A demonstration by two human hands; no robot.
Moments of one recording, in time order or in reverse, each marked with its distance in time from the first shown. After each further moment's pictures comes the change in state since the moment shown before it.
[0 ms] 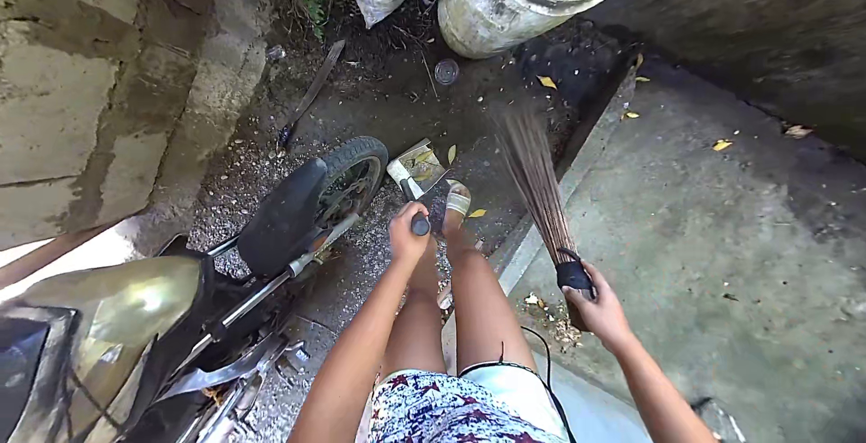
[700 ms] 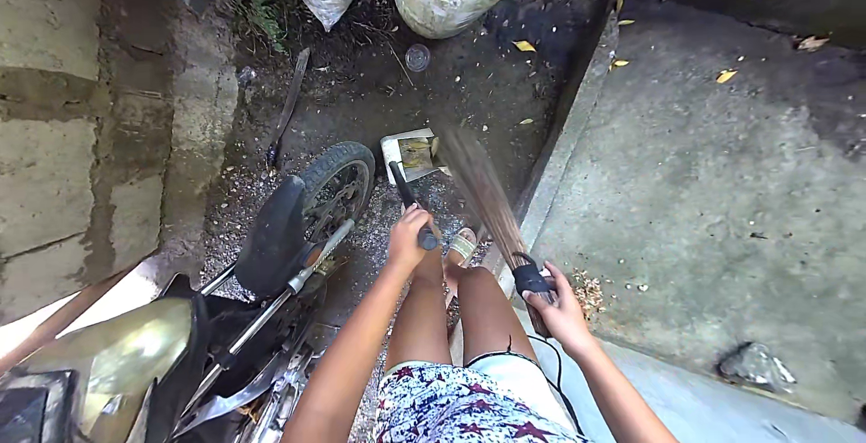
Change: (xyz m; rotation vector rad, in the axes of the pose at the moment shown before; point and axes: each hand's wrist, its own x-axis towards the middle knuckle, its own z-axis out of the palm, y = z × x) left_hand 0.004 0.019 0.015 0.199 -0.437 0.157; right_hand -0.052 -0.010 0.052 0.292 -0.041 0.176
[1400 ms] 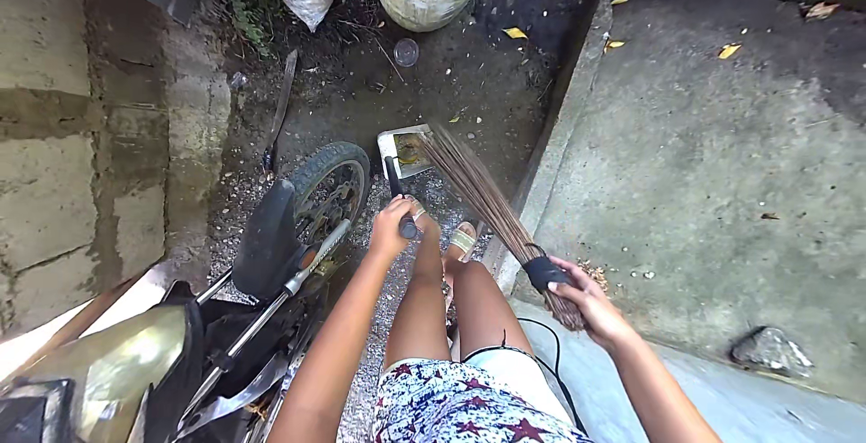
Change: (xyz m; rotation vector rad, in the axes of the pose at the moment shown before) left_hand 0.017 -0.012 -0.007 0.057 -0.023 0.025; right_hand 0.022 0.018 -0.056 0.253 -0.181 0.071
